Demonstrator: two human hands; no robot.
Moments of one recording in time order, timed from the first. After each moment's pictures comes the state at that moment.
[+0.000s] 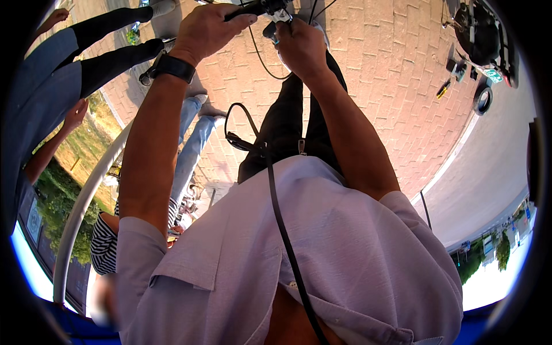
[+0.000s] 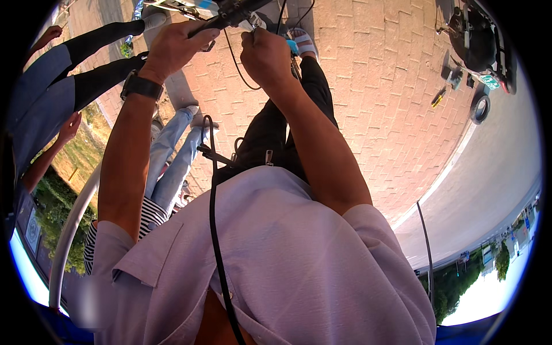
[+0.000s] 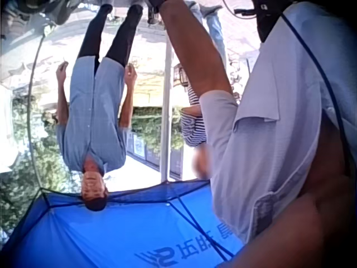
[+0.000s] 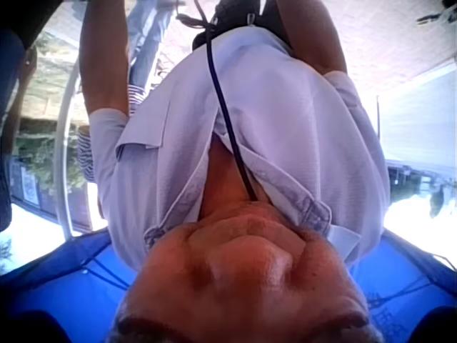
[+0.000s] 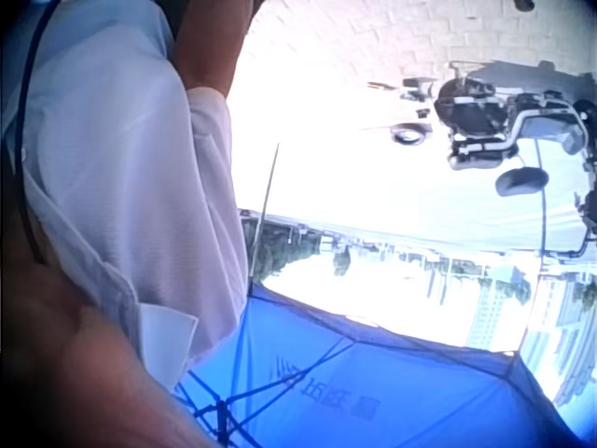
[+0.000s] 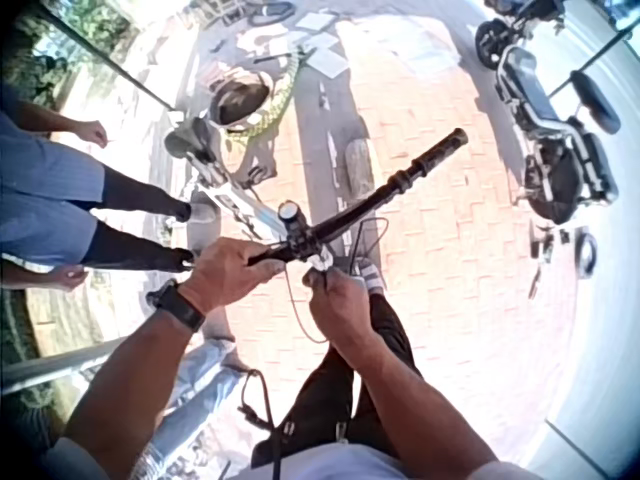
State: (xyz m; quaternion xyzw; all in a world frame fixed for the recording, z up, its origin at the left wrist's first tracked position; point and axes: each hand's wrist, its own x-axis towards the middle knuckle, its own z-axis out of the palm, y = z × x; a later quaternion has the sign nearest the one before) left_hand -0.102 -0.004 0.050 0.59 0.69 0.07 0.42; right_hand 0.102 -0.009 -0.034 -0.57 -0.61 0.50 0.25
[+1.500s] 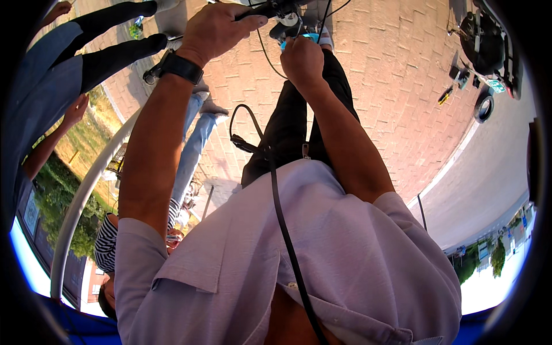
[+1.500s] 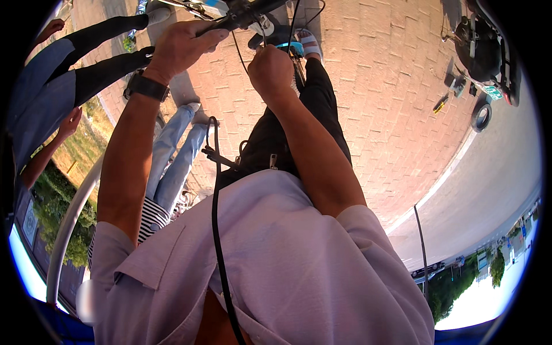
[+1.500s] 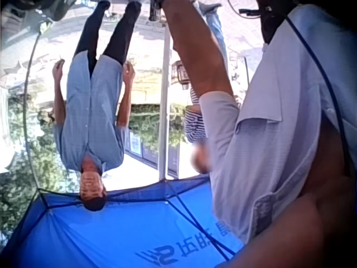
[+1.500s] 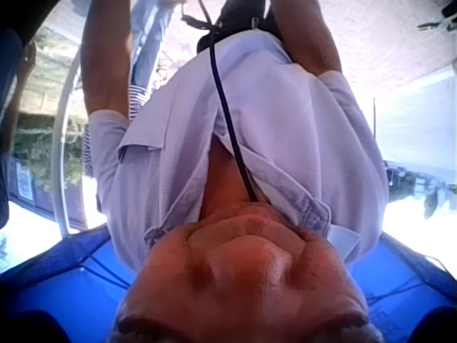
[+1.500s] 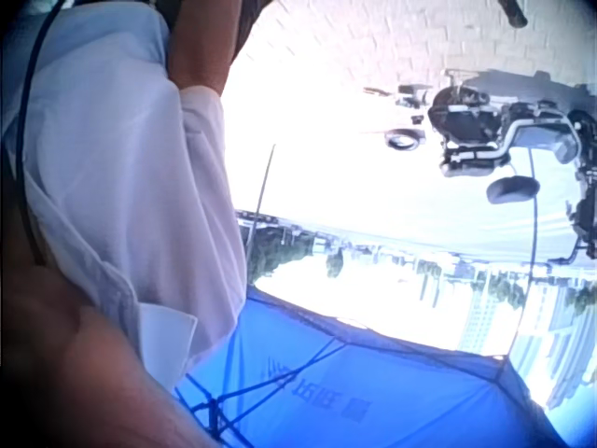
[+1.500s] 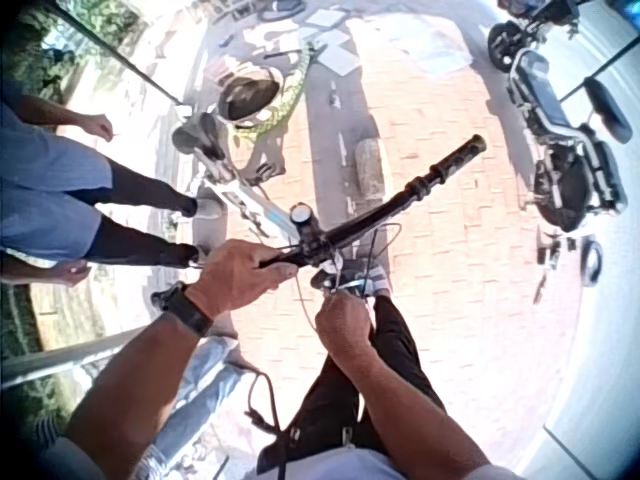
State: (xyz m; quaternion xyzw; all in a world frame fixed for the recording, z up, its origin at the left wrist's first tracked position) left_hand -0.102 -0.001 0.052 0.56 0.70 0.08 0.43; right_hand 0.095 -0.036 -0.062 -0.61 -0.70 0.37 0.08
